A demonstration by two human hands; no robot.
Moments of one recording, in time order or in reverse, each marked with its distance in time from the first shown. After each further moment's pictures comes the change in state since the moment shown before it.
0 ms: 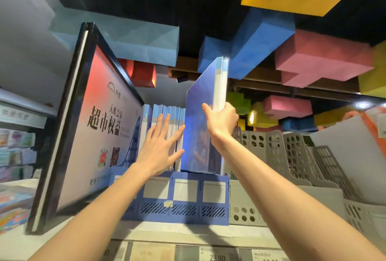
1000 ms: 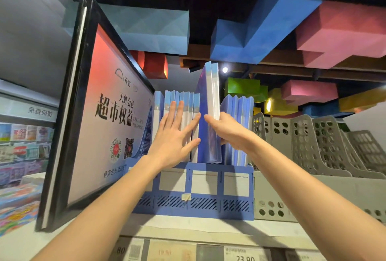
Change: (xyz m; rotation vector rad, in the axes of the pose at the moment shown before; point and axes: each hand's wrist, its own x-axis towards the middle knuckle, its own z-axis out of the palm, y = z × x) left_hand -0.001 -0.008 0.003 -0.032 -0.024 0.056; right_hand 0.009 0.069 0.034 -0.153 -0.751 0.128
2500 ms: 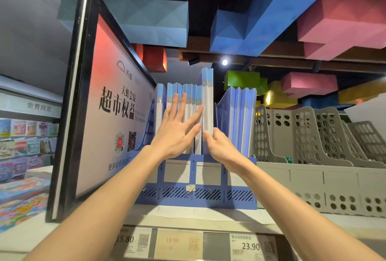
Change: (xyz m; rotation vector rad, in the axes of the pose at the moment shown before) left_hand 0.001 -0.002 -0.005 -0.217 -0.060 -0.009; right_hand -0.039 0.037 0.049 -0.017 -0.007 -0.054
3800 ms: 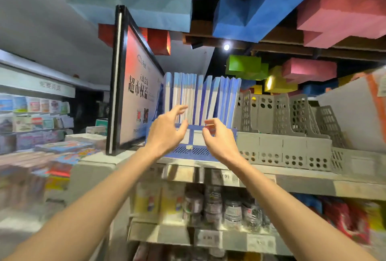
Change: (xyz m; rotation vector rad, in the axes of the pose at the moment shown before) left_hand -0.124 0.093 -0.098 -0.308 0.201 -0.233; right_hand -0.172 -0.066 -0.024 -0.077 0.128 -0.070
